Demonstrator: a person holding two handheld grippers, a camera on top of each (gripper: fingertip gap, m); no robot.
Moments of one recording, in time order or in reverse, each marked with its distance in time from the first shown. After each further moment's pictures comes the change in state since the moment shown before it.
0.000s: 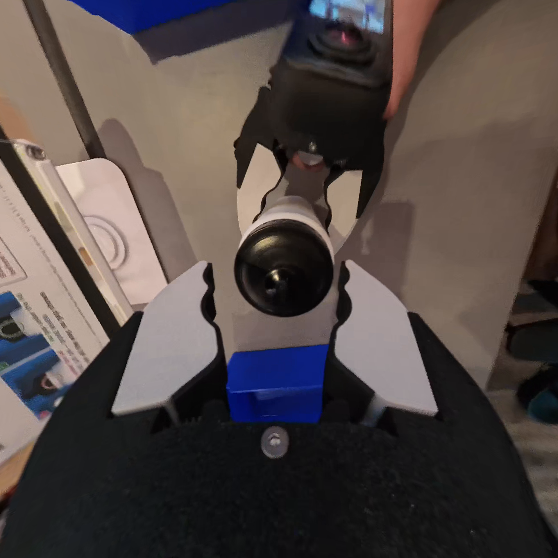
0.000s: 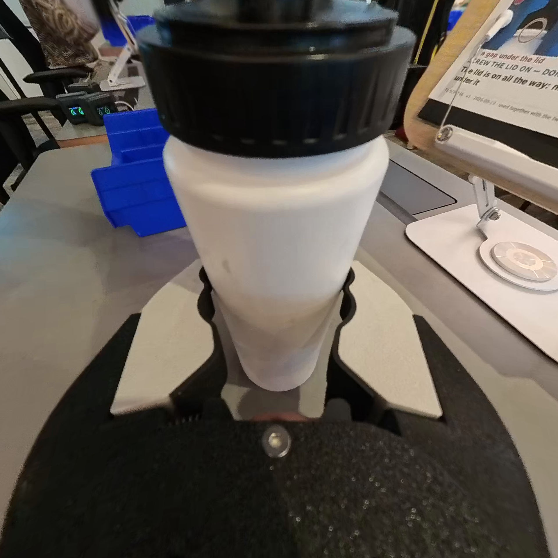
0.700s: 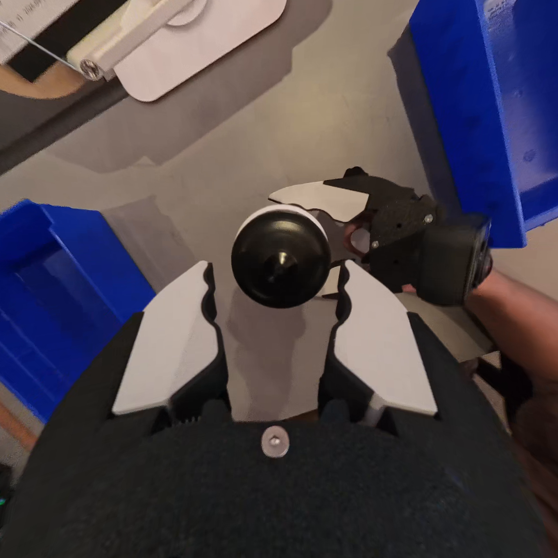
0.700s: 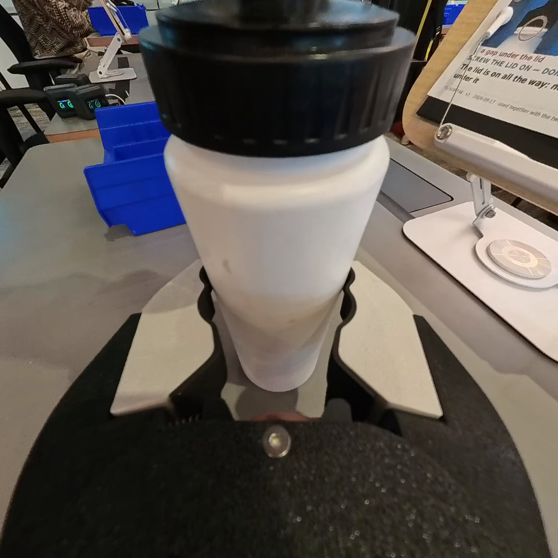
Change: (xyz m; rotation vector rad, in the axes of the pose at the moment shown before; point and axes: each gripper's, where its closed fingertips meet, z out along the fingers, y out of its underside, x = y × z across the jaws) left arm -0.001 0.013 -0.001 0.046 -0.232 -1.245; right arm -0.001 0.000 0.002 -0.017 0.019 -0.005
